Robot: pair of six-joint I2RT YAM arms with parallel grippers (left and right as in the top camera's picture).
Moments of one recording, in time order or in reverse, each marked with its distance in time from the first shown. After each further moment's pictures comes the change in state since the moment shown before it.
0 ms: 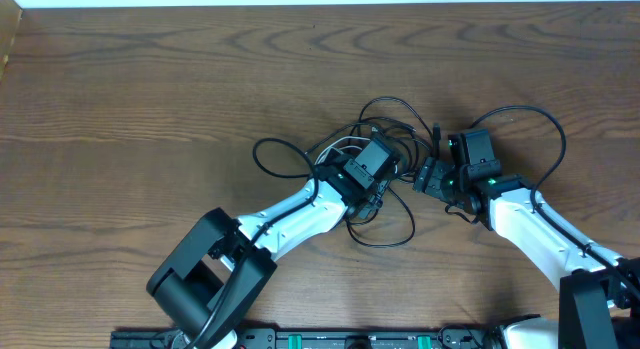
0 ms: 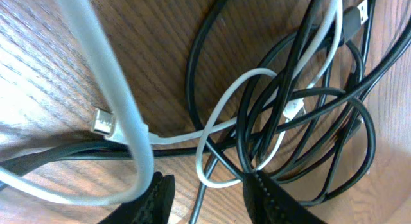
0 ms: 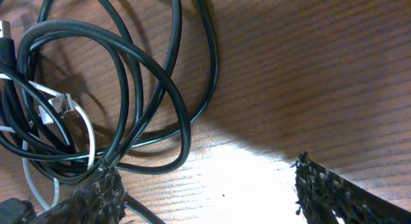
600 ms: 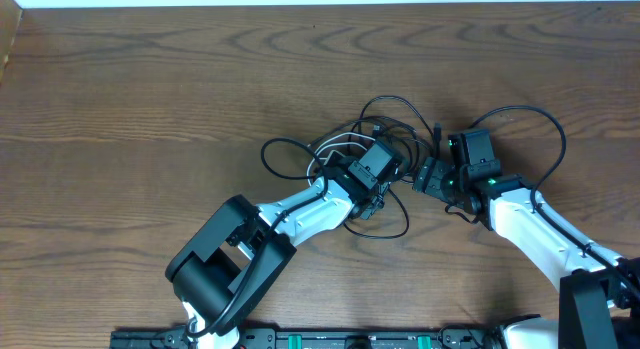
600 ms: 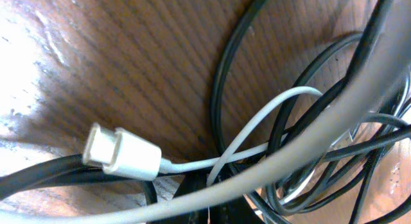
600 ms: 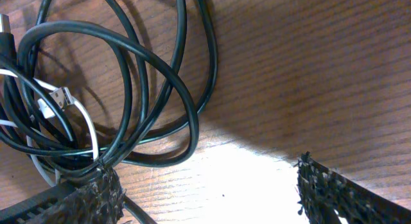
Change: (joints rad) left arm -0.001 0.087 0.000 0.060 -0.009 0.000; right arm 0.000 0.000 0.000 0.000 0.000 0.000
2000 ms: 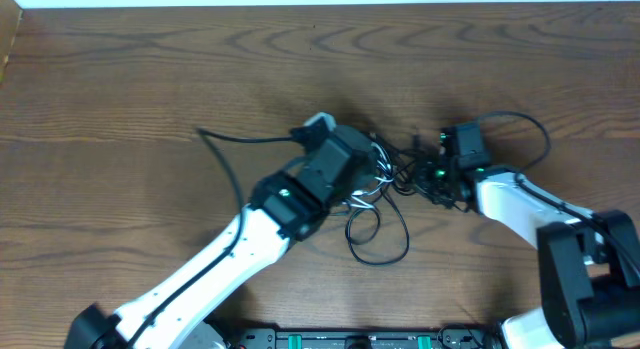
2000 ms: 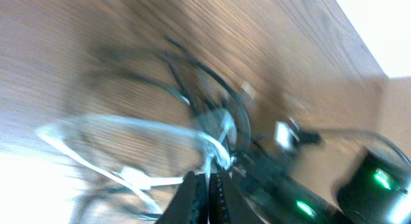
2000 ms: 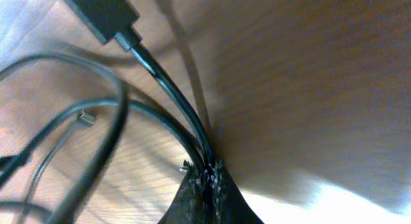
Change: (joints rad) left arm 0.045 -0.526 -0.005 -0.267 -0.080 0.541; right arm -0.037 0.173 0.036 0.097 -0.246 0.204
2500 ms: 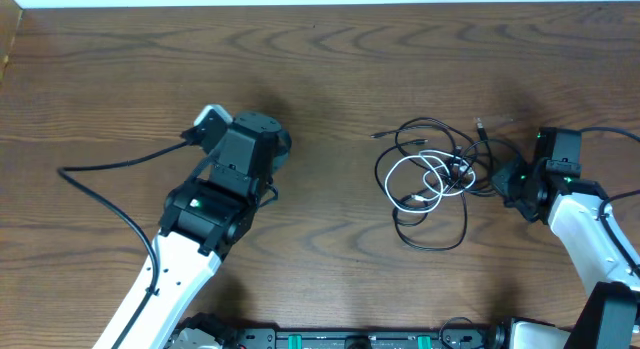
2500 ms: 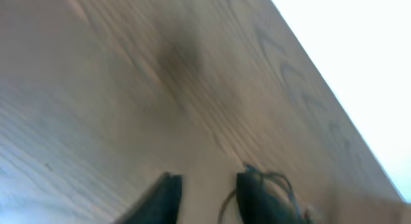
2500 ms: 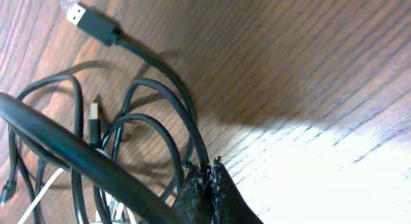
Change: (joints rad) left arm 0.294 -0.217 -0.002 -0.208 -0.125 0.025; right arm -0.375 -0.251 -0.027 -0.217 0.195 -0.141
